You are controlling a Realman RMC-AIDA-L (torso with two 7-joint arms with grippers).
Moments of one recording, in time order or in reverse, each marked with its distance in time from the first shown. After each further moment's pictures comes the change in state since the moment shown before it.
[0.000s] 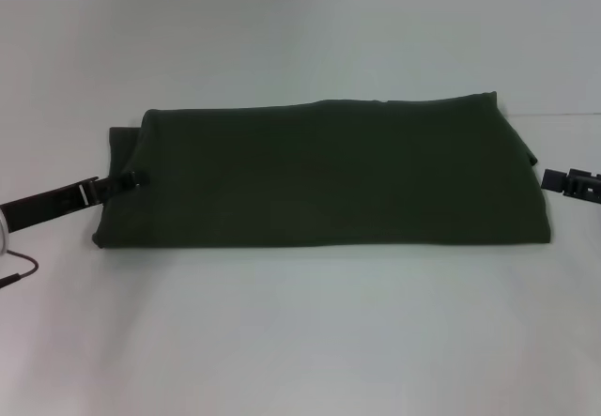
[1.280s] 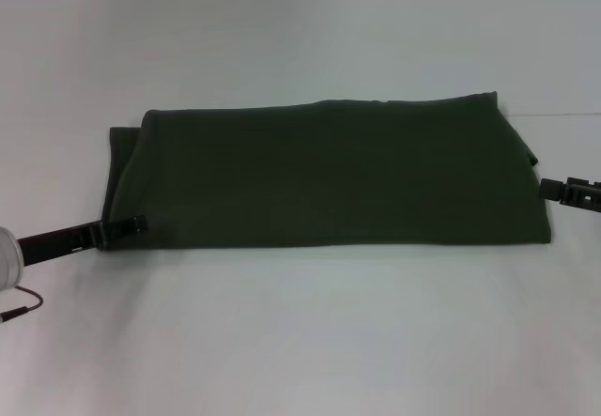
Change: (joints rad) left arm -0.002 -0.003 0.032 -0.078 0.097 -0.131 -0.001; right arm 0.008 0.000 0.000 0.003 -0.039 0.016 0.007
